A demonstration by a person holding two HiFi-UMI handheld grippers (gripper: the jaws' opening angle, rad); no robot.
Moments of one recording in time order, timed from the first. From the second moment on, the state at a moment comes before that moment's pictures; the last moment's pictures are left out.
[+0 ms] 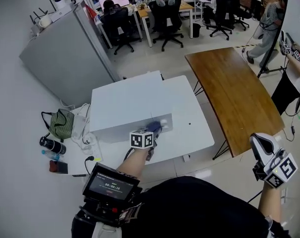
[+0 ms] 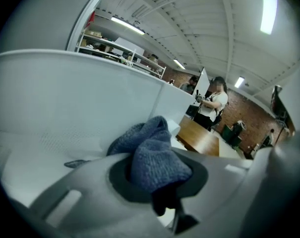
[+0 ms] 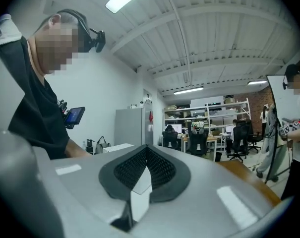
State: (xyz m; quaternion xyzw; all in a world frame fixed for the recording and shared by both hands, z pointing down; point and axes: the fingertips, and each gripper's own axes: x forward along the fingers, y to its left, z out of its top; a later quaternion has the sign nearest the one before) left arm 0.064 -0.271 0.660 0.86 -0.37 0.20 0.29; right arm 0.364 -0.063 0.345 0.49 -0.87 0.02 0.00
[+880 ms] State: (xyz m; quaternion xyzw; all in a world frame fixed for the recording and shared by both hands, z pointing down) left arm -0.278 -0.249 0.703 0.80 -0.47 0.17 0.33; right arm 0.051 -0.078 0.314 0.37 -0.93 0.01 0.01
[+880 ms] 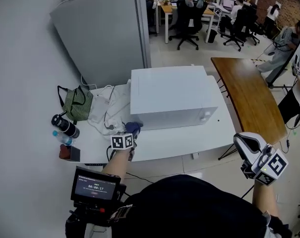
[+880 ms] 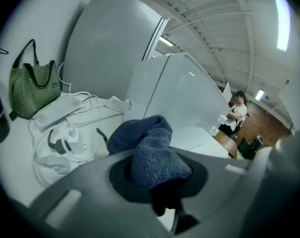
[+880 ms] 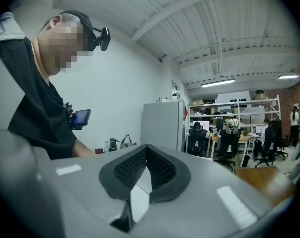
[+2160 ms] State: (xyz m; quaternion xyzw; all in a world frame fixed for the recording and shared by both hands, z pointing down) left arm -0.017 -0.249 0.706 0.82 -0.41 0.21 0.33; right arm 0.310 -0.052 0.351 0.46 -0.89 0.03 0.01
